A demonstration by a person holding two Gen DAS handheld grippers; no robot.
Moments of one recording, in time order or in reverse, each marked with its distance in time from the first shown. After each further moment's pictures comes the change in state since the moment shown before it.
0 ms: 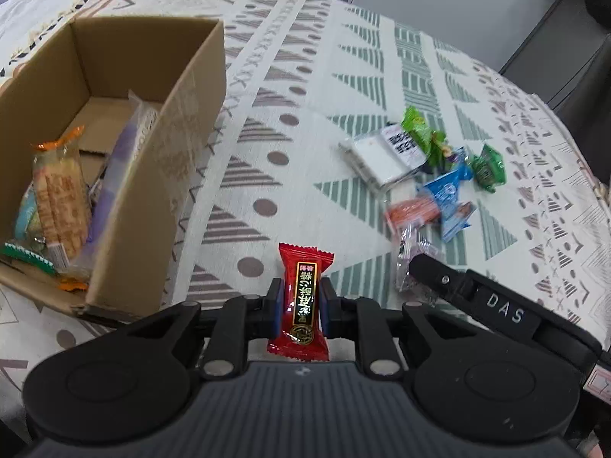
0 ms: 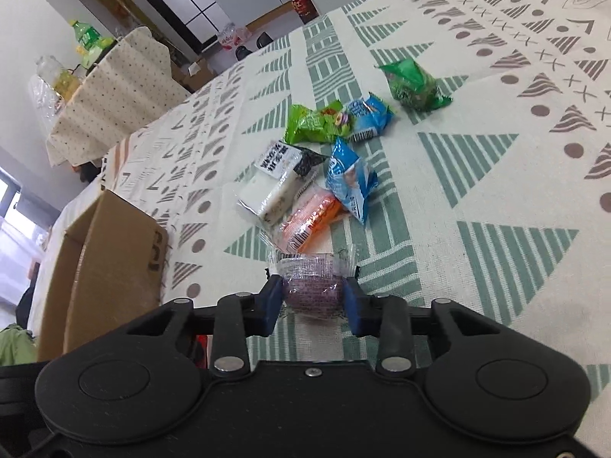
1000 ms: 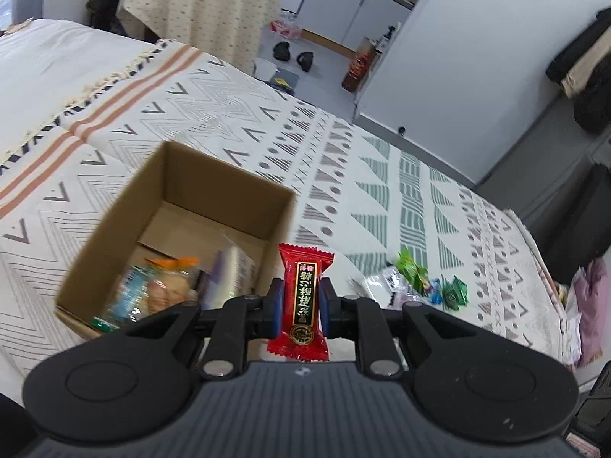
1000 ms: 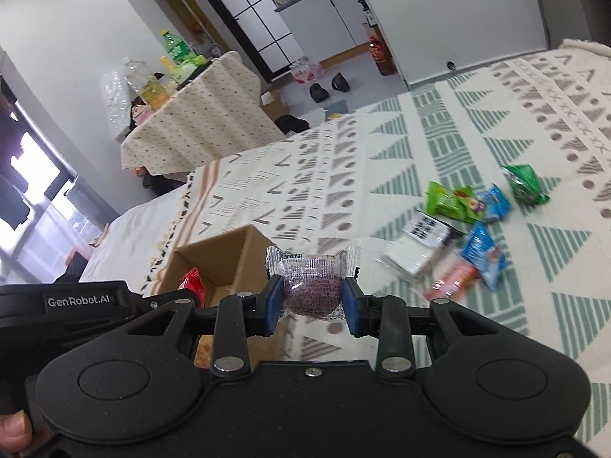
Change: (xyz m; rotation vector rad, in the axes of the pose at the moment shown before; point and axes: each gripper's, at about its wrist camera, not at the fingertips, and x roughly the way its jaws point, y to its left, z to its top) left arm -0.110 0.069 0.043 -0.147 -0.256 -0.068; right arm -0.052 0.108 0.014 -0.151 -0.127 0.136
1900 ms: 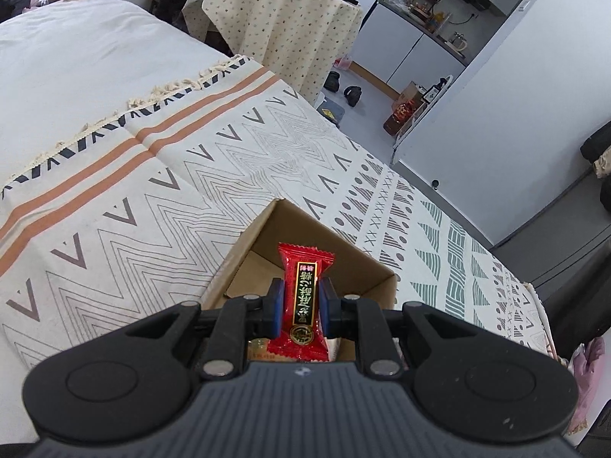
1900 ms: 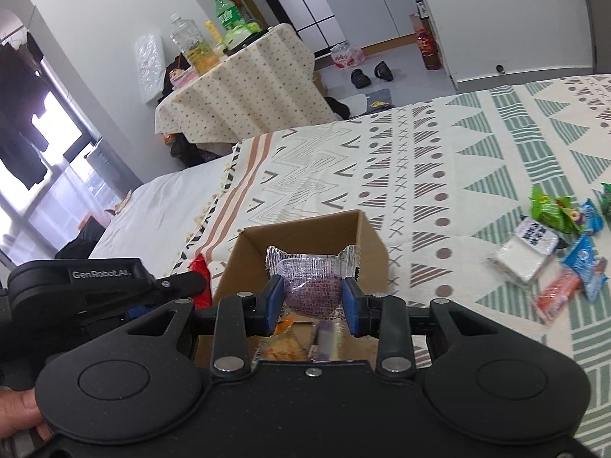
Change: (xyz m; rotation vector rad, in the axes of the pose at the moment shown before) left arm -0.005 0.105 0.044 -0.179 -0.068 0.020; right arm 0.047 0.097 -0.005 -0.106 0.054 0.044
